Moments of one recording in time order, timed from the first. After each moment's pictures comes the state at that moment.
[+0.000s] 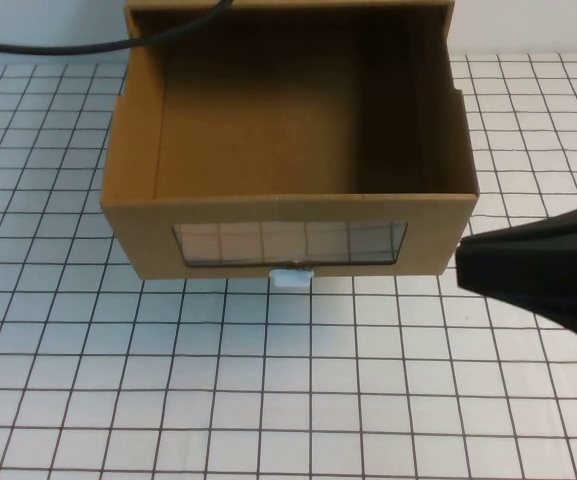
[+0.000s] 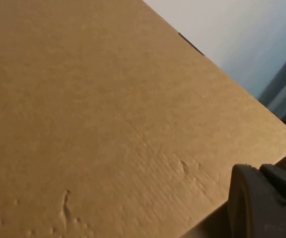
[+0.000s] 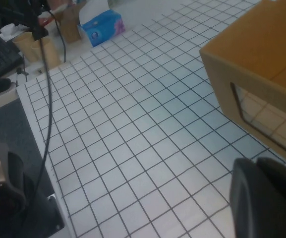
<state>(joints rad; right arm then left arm) 0.36 0.90 -0.90 1.11 0.91 -0.92 -0.20 1.71 -1.92 -0.73 0.89 0.50</state>
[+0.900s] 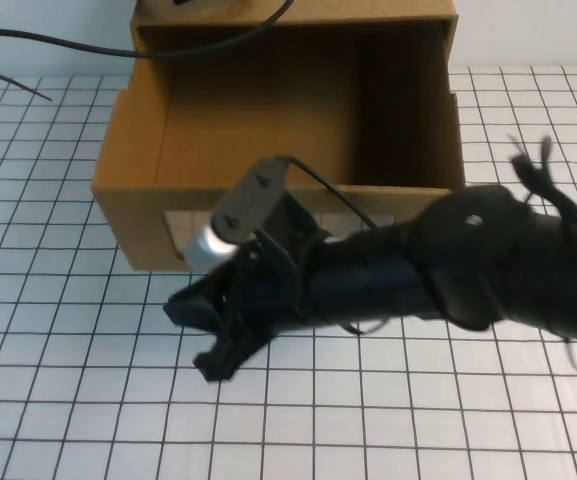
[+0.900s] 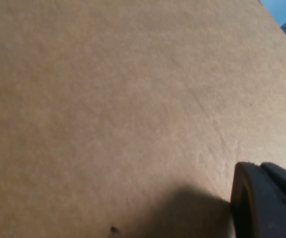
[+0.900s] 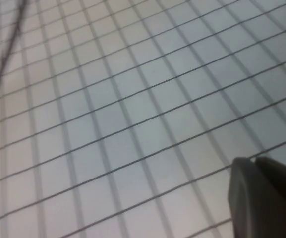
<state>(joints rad) 0.81 1.69 -1.18 1.33 0.47 -1.34 -0.20 2.17 -2.40 -0.79 1.12 0.28</state>
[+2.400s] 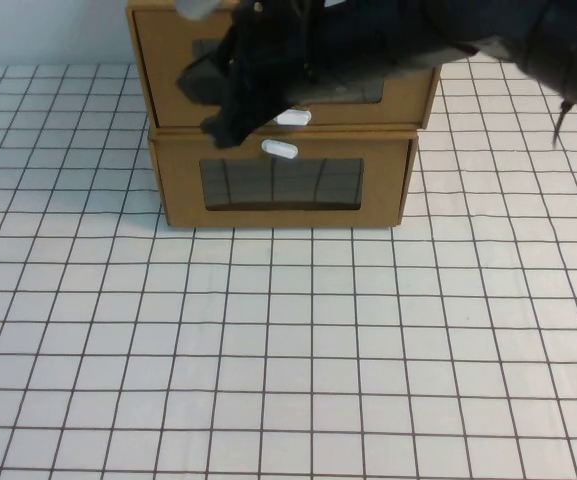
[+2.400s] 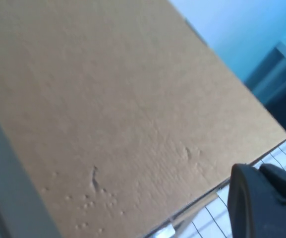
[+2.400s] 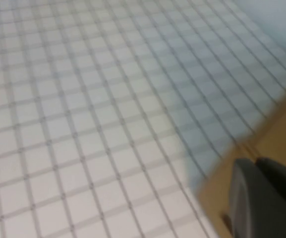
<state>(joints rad) 0.67 1.80 -1.80 0.61 0.68 -0.80 -0.10 1.94 -2.40 -0.73 1.26 0.29</state>
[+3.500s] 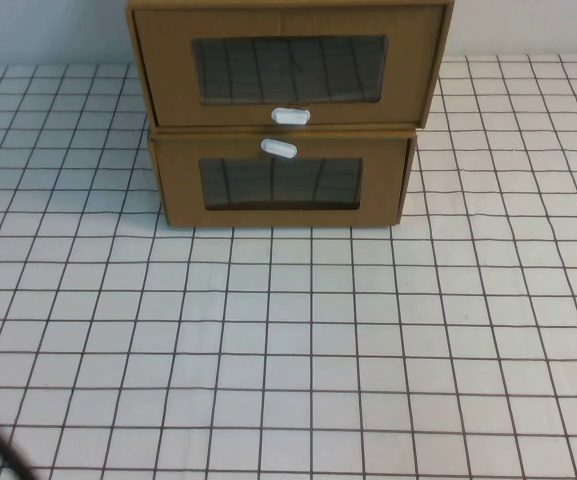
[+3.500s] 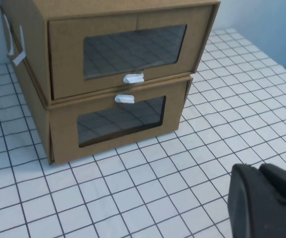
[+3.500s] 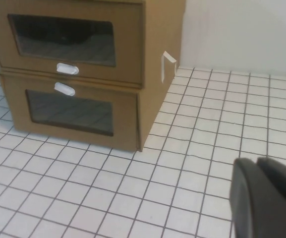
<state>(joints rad) 0.66 0.38 -0.72 -0.49 0.75 0.55 -0.06 0.62 -1.07 -0.56 1.05 0.38</state>
